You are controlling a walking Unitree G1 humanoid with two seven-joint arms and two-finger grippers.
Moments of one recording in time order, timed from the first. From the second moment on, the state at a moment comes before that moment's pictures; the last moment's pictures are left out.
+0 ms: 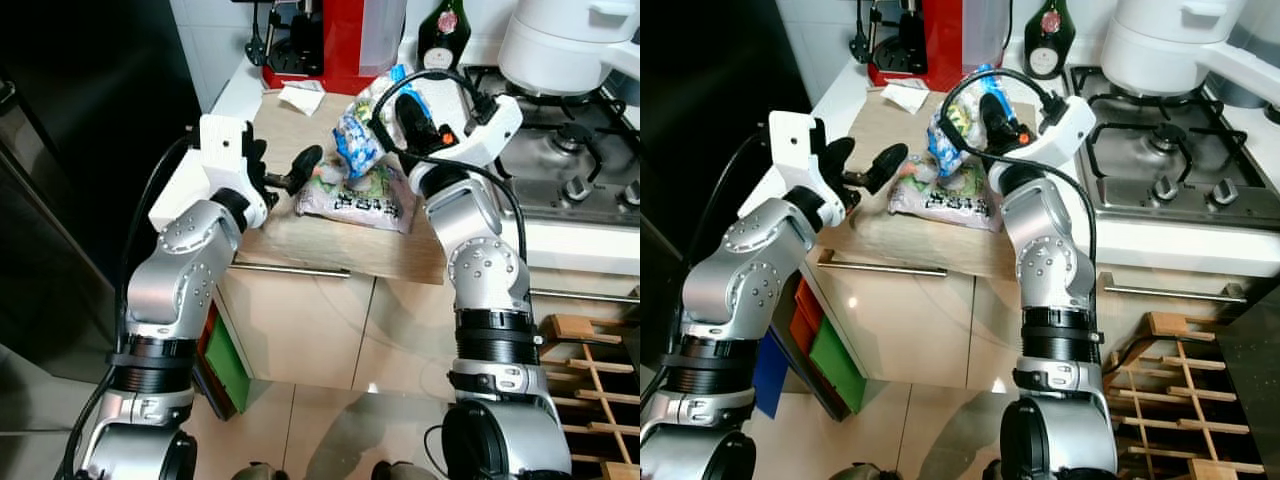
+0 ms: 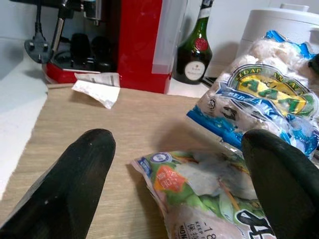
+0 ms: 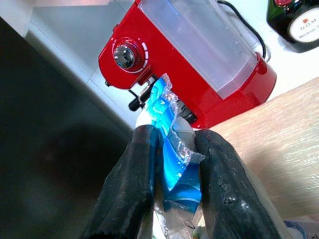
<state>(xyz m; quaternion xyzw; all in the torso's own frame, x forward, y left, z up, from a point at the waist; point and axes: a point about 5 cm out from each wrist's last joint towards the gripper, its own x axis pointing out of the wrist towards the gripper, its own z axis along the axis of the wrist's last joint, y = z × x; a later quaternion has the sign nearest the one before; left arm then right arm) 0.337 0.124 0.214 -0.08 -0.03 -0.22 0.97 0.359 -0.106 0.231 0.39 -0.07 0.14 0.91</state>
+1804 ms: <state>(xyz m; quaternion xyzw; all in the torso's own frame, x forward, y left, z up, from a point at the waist) 0.331 0.116 0.246 -0.03 -0.22 -0.13 0.97 0.312 -0.154 0.217 -0.13 -0.28 -0.09 0.94</state>
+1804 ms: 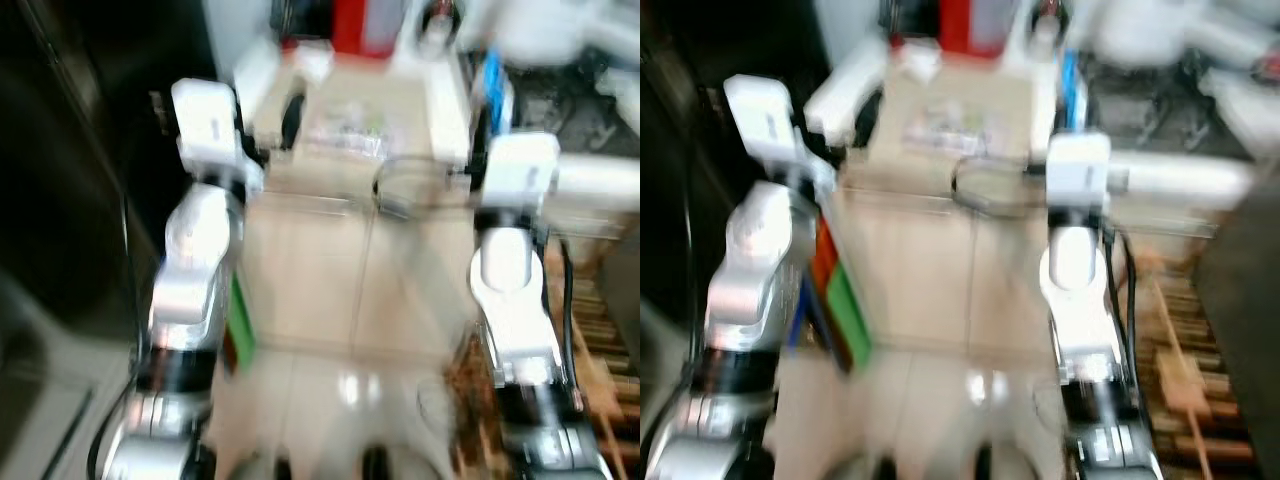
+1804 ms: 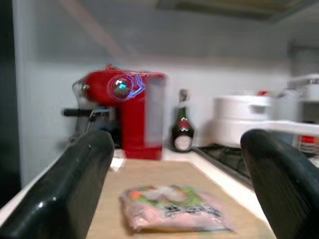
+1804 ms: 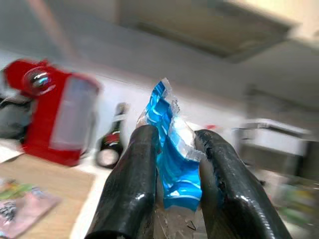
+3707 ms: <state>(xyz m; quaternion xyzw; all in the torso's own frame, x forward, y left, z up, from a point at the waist) 0.301 0.112 0.188 -0.10 -0.10 -0.16 0.98 0.289 -0.185 0.143 -0.08 -0.11 -0.03 0.99</state>
